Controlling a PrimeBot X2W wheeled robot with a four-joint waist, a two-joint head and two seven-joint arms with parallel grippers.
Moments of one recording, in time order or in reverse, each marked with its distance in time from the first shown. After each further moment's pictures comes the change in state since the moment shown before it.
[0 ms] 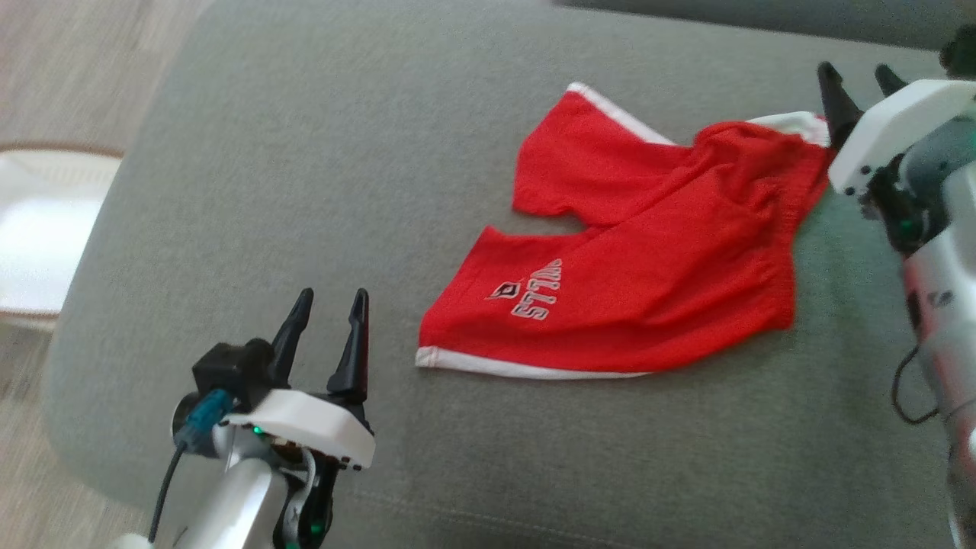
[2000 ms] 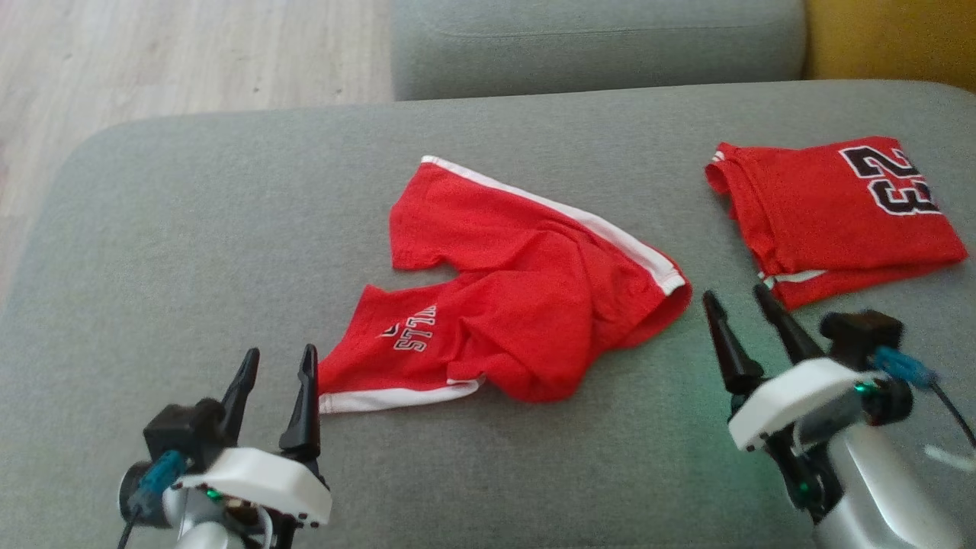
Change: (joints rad) left arm 0.163 0.128 -0.002 -0.142 -0.062 0.124 0.010; right arm 0.696 0.080 0.106 -0.539 0.065 0.000 -0.280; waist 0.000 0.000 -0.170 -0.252
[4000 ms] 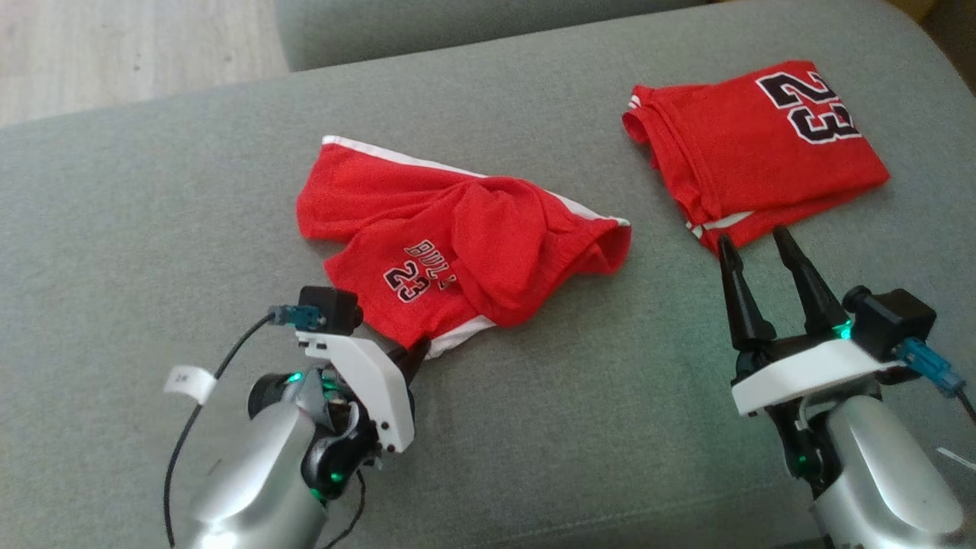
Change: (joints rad) left arm -0.384 -0.188 -0.100 0.468 -0.128 -0.320 0.491; right arm -0.046 0.007 -0.010 -0.051 -0.058 0.000 -0.162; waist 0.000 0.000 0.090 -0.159
